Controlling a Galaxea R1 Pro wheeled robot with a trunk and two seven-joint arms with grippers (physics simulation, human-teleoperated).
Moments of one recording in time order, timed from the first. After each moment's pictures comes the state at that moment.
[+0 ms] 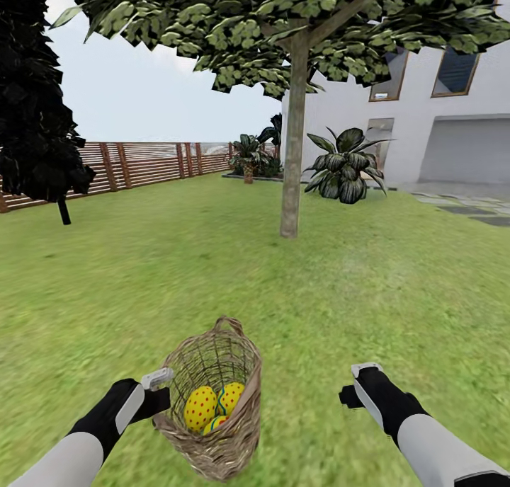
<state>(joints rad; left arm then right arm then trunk) -0.62 0.09 0.02 -0.48 0.36 0.61 0.07 -0.69 -0.10 0.20 -0.43 -0.12 0.64 -0.13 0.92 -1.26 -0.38</state>
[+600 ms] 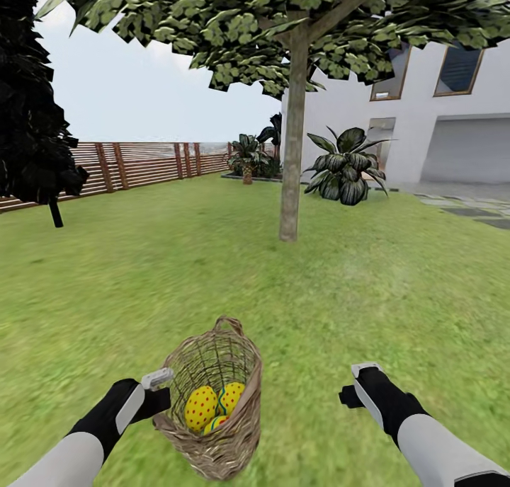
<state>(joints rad) -0.62 0.09 0.02 -0.48 0.36 0.61 0.07 -0.69 -0.10 0.20 -0.43 -0.12 0.64 -0.13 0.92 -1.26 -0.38</state>
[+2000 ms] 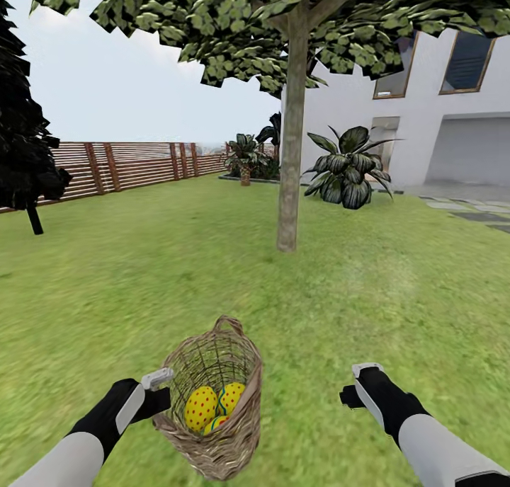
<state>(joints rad) -0.62 0.09 0.02 -0.48 0.36 0.61 0.07 -0.69 -0.10 0.20 -0.43 -0.12 0.64 -0.13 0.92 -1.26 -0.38</state>
